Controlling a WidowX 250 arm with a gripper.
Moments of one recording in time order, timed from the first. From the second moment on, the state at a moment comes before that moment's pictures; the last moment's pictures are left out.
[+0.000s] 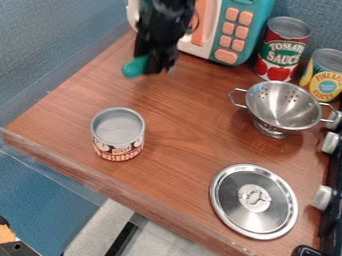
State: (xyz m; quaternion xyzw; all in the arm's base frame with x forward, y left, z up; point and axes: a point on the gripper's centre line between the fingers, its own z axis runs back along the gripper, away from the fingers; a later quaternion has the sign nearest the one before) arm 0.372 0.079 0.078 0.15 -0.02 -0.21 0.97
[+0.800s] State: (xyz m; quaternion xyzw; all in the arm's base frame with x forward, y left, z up) arm 0.274 -0.025 0.104 0.09 -0.07 -0.20 0.97
